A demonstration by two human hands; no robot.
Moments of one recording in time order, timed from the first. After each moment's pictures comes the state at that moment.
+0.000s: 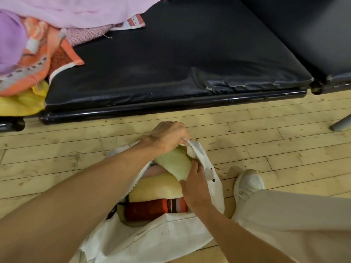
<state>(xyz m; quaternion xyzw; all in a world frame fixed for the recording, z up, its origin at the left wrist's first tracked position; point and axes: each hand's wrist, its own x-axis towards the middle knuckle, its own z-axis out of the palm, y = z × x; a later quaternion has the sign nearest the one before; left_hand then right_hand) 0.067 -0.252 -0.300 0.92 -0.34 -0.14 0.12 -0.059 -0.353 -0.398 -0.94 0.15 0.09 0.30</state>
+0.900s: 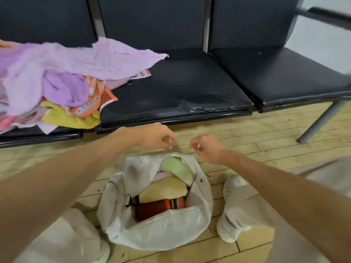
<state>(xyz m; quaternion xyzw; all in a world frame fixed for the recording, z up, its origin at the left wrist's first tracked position) 0.006 -0.203 -0.150 0.91 -0.36 -0.21 0.08 -0.035 -0.413 -0.213 -0.98 -0.12 0.08 0.16</state>
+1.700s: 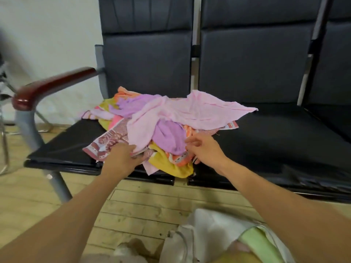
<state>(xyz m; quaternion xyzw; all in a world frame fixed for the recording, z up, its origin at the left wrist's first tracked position) 0.013 0.081 -0.135 0.96 0.12 0.12 0.24 0.087 -0.159 -0.131 -0.83 -0.14 0.07 0.53</state>
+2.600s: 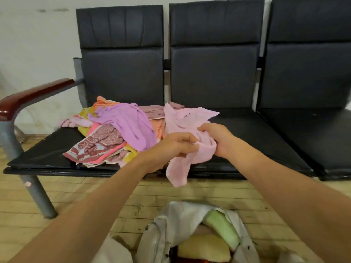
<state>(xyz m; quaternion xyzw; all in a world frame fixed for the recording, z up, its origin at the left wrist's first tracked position) -0.028 -0.119 -0.039 0.76 -0.17 -0.12 0.62 0.031 -0.274 -0.036 -0.66 0.08 0.14 0.74</state>
